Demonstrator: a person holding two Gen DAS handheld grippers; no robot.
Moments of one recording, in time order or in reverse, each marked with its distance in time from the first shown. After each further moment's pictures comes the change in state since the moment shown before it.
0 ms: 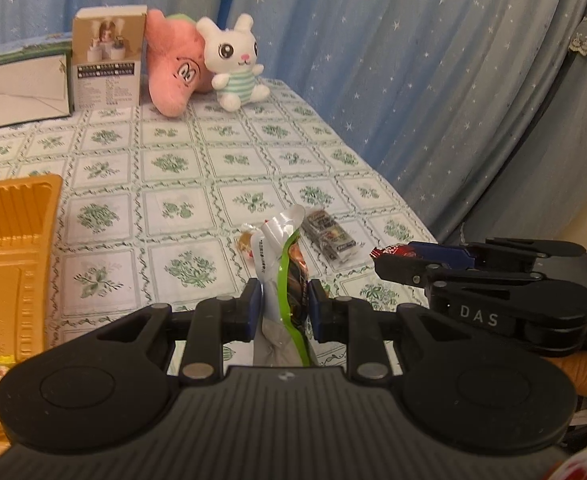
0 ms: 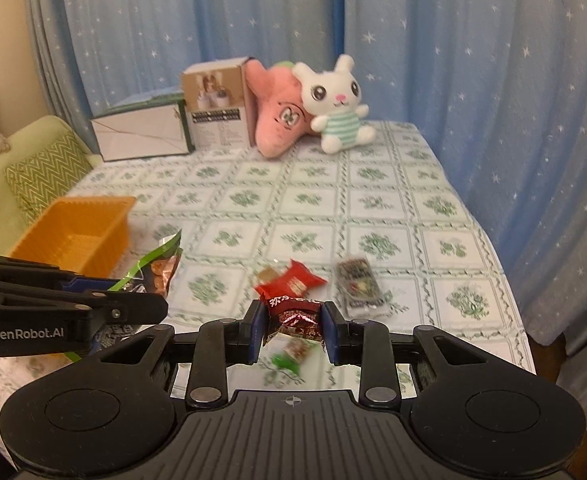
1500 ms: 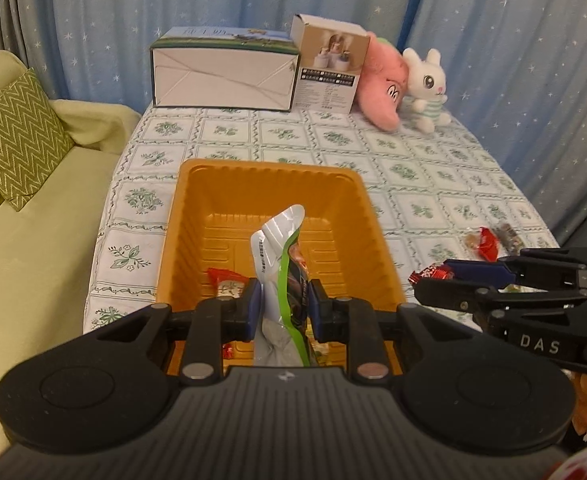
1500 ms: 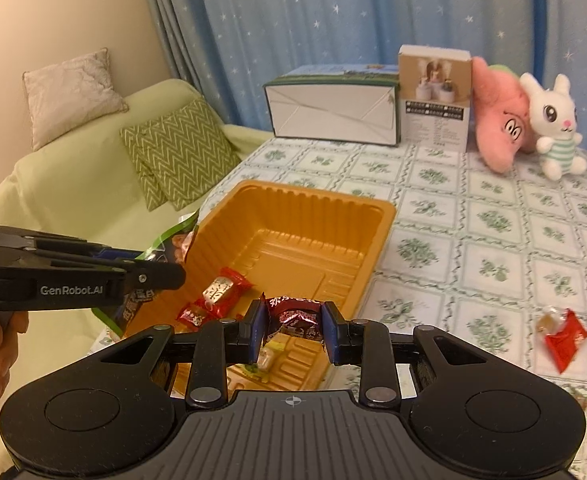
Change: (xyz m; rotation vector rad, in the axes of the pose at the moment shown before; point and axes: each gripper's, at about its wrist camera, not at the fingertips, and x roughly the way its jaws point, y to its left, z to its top) left arm -0.120 0.218 -0.021 -0.120 0.007 0.283; right arm 0.072 0.224 0.024 -0.131 0.074 0.313
